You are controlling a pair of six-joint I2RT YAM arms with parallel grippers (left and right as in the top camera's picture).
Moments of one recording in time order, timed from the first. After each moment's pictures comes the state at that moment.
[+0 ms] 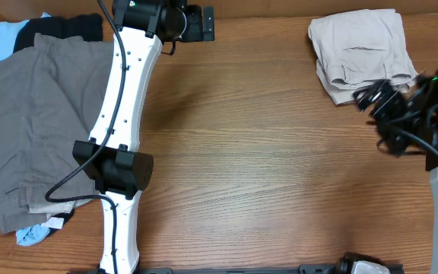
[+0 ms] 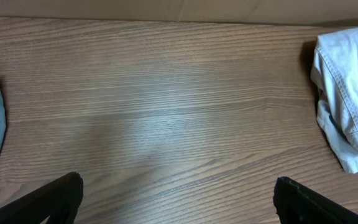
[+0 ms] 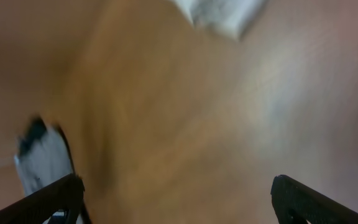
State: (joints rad) left arm -0.26 2.31 2.63 -1.26 0.10 -0.28; right arm -0.22 1.26 1.34 -1.11 -0.36 0.62
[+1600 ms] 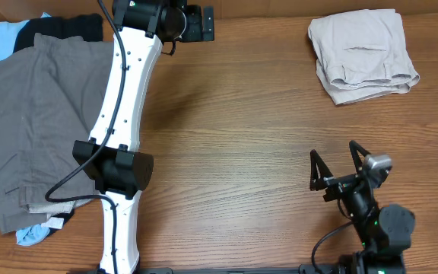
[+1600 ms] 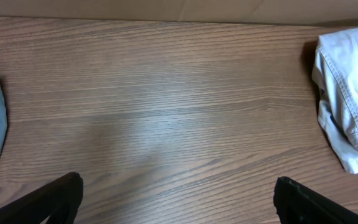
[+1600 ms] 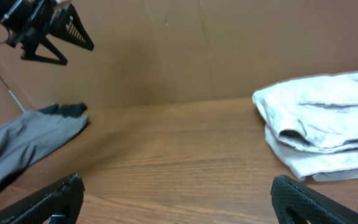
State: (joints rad) left arm -0.26 2.31 2.63 -1.26 0.10 -0.28; right arm 0.00 0.24 0.16 0.03 -0.30 0.20
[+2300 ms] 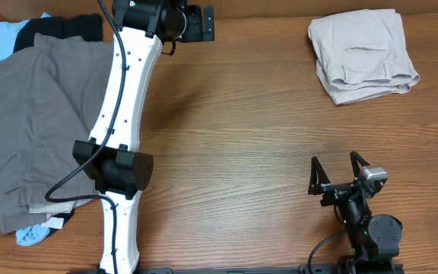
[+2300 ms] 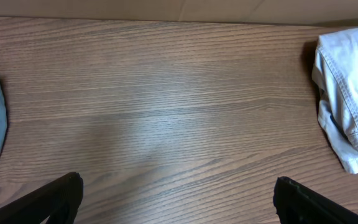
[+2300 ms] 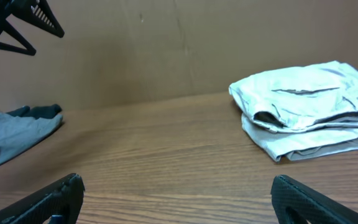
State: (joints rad) left arm -0.26 2.31 2.63 -1.26 0.10 -0.28; right arm 0.05 0.04 0.02 -0.02 -0.16 0.20
